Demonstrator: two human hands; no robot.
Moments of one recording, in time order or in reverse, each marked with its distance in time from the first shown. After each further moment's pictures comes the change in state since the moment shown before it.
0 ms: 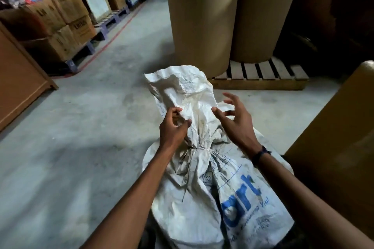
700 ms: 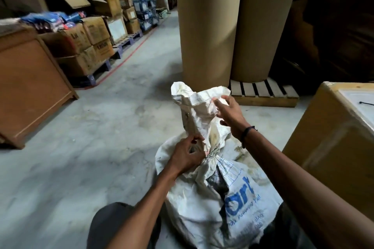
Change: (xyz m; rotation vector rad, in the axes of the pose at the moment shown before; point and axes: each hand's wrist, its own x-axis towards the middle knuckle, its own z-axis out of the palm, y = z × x) left_hand -0.143 0.037 -0.052 0.139 -0.312 0.202; right_hand -0.037 -0.100 -0.024 0.281 -0.111 0.327
